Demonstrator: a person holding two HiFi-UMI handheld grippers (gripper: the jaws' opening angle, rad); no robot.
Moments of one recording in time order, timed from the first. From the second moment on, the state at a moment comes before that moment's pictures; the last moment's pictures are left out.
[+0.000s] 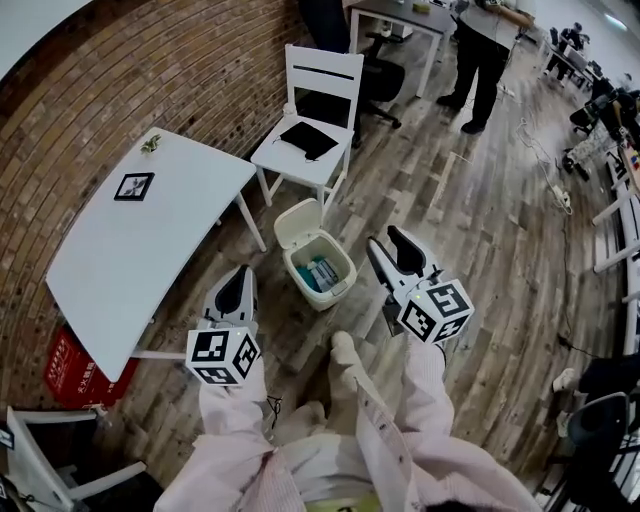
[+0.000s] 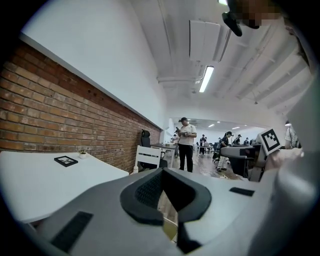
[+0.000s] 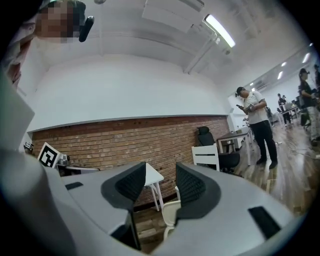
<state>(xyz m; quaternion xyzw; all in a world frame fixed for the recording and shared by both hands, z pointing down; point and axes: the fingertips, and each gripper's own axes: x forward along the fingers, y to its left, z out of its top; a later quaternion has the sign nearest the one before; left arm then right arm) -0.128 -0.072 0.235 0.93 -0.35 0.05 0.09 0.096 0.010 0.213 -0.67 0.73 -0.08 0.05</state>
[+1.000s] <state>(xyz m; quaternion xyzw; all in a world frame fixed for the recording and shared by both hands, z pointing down) -0.036 -0.199 0.306 0.88 -0.44 0.10 0.18 0.172 -0.190 0.303 -0.56 0.81 -0.15 -0.07</state>
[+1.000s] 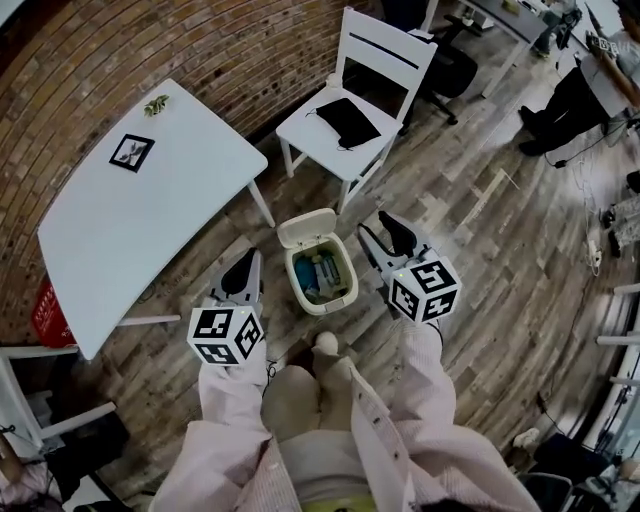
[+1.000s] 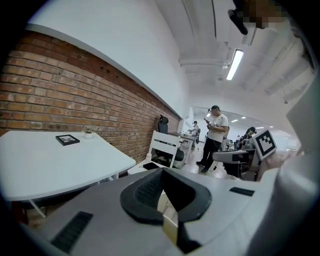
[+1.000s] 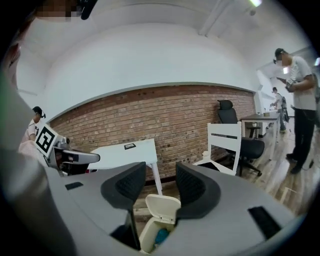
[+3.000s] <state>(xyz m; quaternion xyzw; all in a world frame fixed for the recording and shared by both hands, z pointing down) -0.035 -0.295 0.567 0.83 -0.40 0.20 0.33 0.105 -0.311 0.591 -0.23 0.84 0.01 -0.50</state>
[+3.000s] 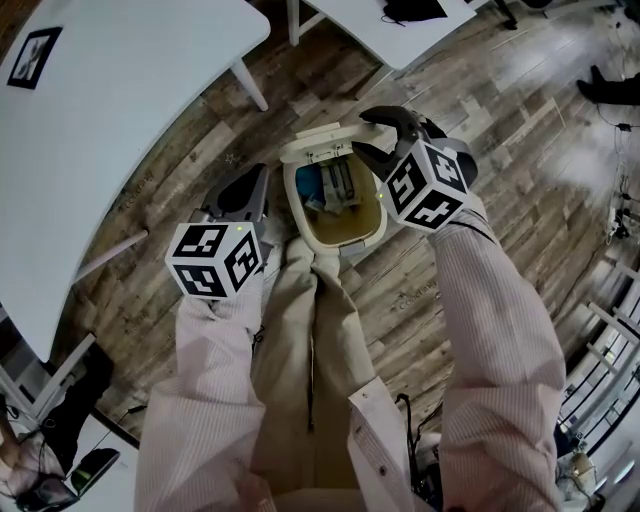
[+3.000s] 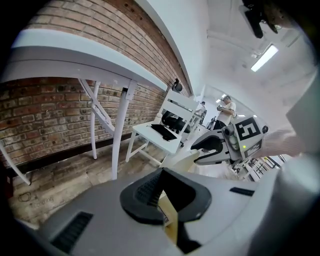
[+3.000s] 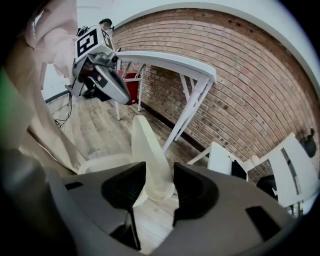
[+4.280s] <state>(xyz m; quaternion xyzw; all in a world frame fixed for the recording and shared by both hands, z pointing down) -0.020 -0.213 0.567 0.82 -0.41 0.20 0.34 0.115 -0.217 0.603 -0.20 0.84 0.03 -0.51</state>
